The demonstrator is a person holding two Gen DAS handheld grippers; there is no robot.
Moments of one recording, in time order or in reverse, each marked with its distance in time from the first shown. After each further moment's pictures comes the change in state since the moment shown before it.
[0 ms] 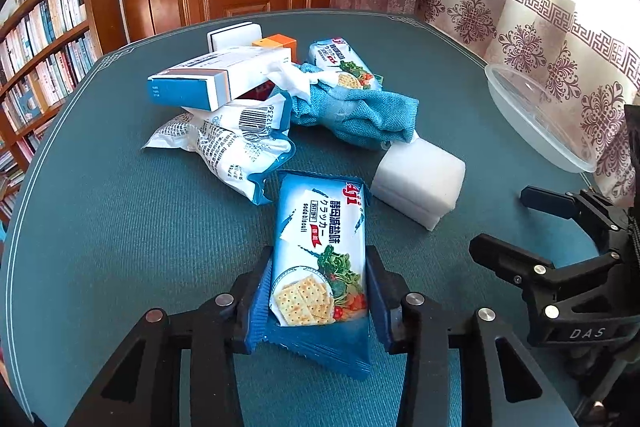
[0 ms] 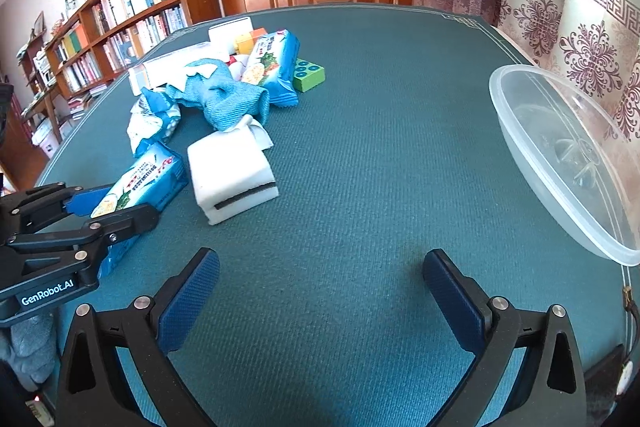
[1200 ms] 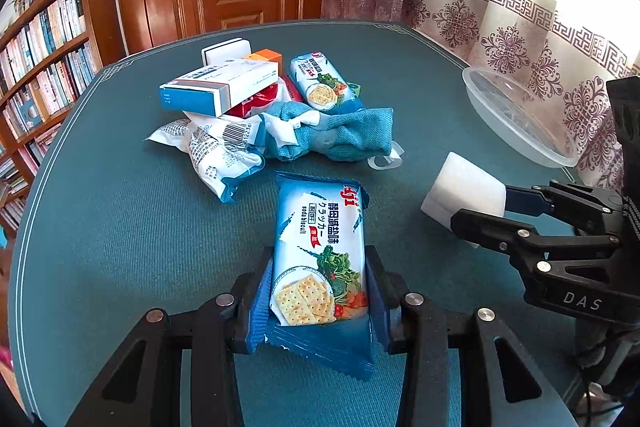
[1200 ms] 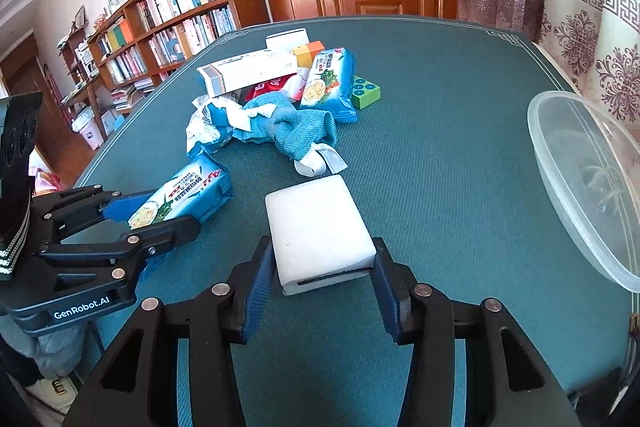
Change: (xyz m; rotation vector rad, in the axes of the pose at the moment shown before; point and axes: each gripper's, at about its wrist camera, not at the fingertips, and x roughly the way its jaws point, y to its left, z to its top) left arm -0.024 -0.021 -0.004 0.024 -0.021 -0.015; right arm -0.029 0.006 0.000 -0.041 -0.019 0.124
